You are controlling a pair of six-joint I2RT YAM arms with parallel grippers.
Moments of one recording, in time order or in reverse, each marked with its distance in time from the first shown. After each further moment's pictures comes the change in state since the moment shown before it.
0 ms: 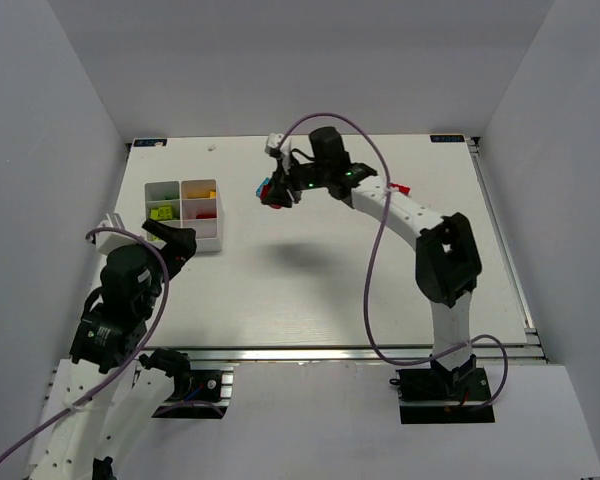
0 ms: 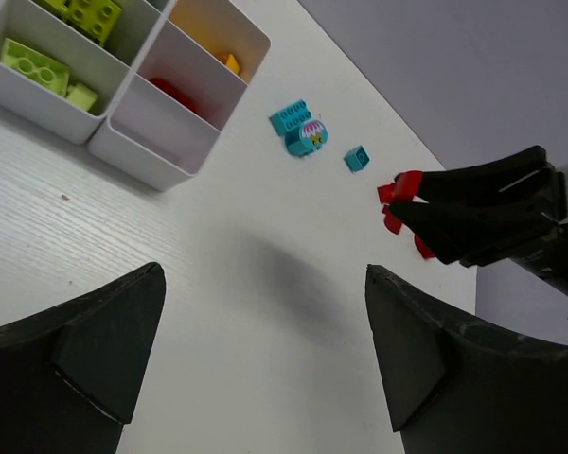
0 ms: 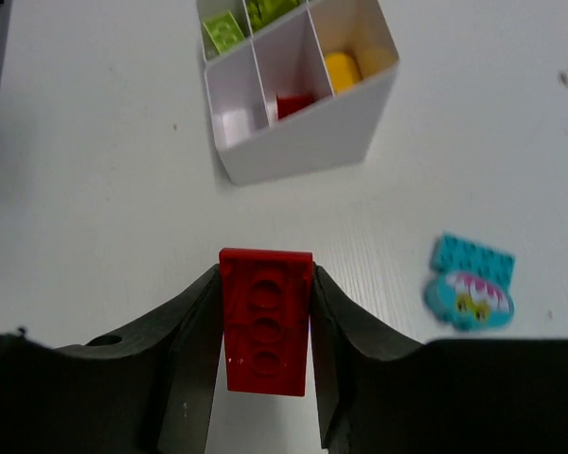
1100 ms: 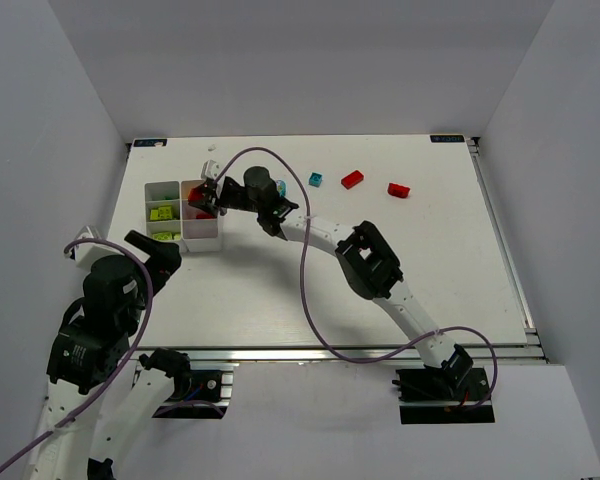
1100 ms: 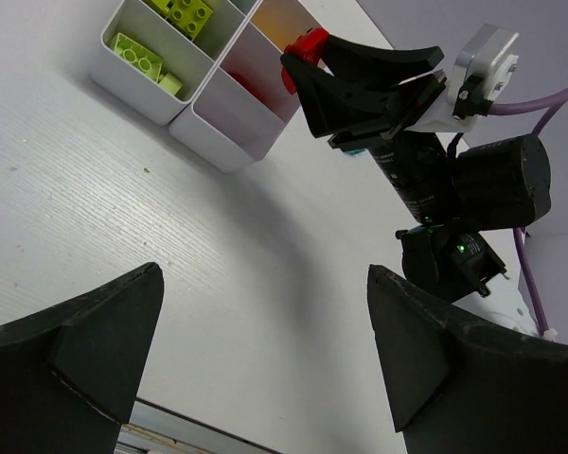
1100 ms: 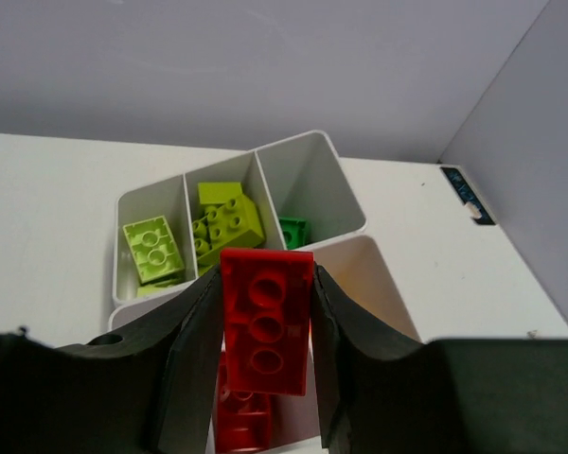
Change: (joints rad) left arm 0.000 -0.023 0.195 -0.328 -0.106 -0.023; right arm 0.275 0.610 0.476 0.672 0.244 0.111
